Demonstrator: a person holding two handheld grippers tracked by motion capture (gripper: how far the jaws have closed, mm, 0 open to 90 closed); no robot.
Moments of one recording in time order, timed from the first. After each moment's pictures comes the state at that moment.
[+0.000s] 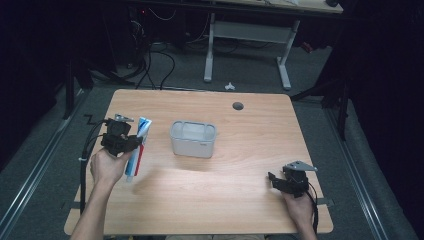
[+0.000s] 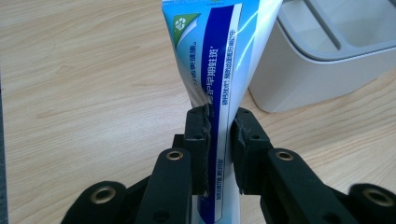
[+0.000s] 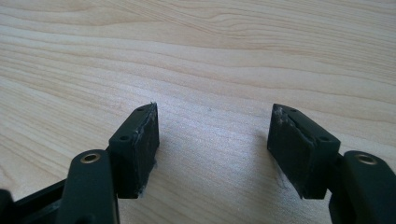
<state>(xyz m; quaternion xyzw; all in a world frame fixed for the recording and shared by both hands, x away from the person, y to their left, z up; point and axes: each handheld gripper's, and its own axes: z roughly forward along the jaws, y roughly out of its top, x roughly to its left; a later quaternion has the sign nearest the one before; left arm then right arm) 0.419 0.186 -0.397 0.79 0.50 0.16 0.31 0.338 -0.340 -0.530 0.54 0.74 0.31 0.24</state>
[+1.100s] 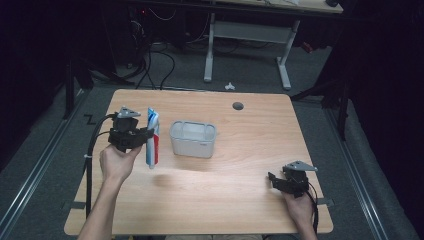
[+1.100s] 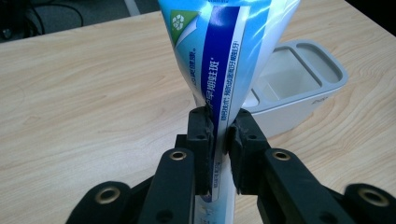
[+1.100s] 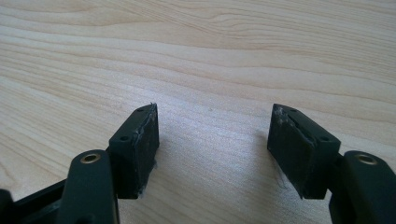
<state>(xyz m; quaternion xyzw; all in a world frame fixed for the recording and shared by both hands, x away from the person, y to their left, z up) 0.409 0.161 -0.368 0.78 0.46 0.17 0.38 0.338 -0.340 -0.530 0.54 0.74 0.32 0.24</state>
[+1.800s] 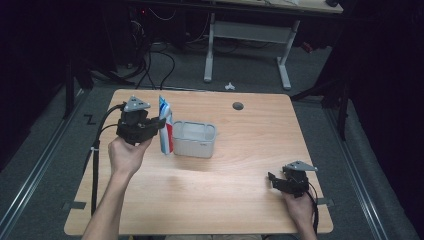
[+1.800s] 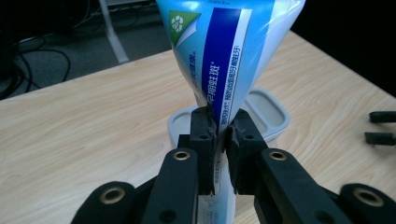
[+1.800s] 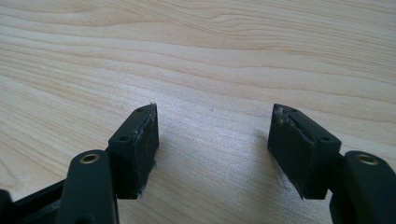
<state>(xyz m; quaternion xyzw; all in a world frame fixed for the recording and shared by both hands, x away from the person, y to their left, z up) 0.401 0.130 -0.327 0.78 0.41 0.18 0.44 0.338 -0.340 -0.530 0.54 0.74 0.32 0.24</state>
